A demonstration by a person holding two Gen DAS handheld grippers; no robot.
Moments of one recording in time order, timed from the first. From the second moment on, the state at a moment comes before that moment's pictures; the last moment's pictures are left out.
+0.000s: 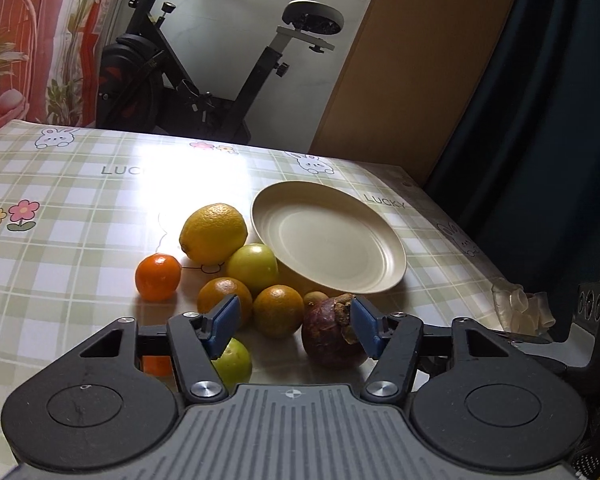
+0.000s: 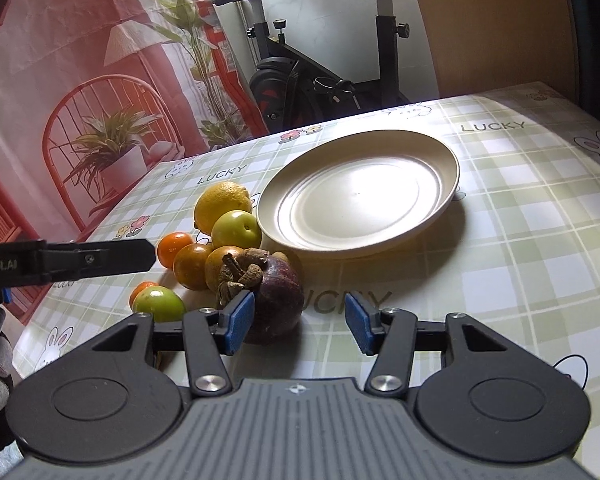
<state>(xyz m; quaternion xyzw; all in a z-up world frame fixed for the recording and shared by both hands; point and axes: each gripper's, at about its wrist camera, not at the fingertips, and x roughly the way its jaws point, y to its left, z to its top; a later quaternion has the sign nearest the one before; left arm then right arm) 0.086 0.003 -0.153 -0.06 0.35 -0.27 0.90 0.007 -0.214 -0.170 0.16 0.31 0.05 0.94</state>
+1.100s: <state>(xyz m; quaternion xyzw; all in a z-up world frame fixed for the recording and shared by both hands) 0.119 -0.062 -0.190 -0.02 0.43 -0.32 0.84 0.039 -0.183 -0.185 0.03 0.32 0.10 0.94</state>
